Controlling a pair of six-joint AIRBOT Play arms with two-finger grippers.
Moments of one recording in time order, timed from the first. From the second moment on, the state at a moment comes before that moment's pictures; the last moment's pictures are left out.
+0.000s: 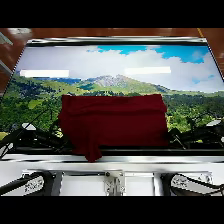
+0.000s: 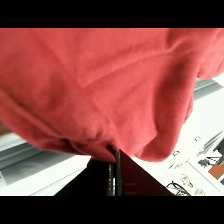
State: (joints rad) left arm 0.17 -1.25 0.43 0.76 -1.25 -1.09; right arm -0.57 -1.40 0.66 -1.08 1.31 1.20
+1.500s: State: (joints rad) left arm 0.17 -1.86 1.47 0.81 -1.30 -1.27; right arm -0.20 -1.73 1.28 -1.07 0.89 1.37
